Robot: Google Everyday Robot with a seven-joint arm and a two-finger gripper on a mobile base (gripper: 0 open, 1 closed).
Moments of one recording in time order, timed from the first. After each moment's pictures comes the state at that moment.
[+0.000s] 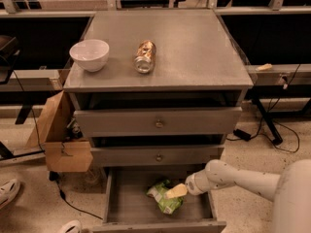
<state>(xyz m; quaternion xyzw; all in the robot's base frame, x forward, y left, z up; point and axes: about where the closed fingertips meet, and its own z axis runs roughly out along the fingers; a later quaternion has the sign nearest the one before) 0.537 -0.121 0.309 -0.22 0.93 0.25 0.14</state>
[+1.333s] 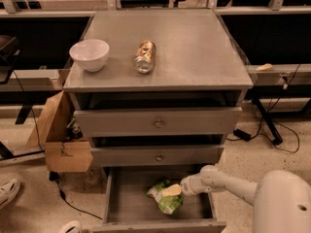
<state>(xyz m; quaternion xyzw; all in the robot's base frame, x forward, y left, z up) 0.568 -0.102 0.223 -0.18 0.93 0.29 0.14</state>
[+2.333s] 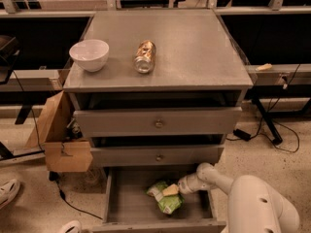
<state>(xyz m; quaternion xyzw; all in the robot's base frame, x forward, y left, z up) 0.596 -0.099 0.154 -0.17 0.93 0.32 0.10</state>
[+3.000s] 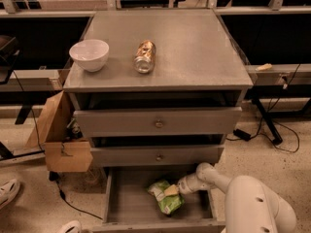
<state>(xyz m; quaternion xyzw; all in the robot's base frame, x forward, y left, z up) 0.595 -0.101 0.144 -0.17 0.93 0.32 0.09</state>
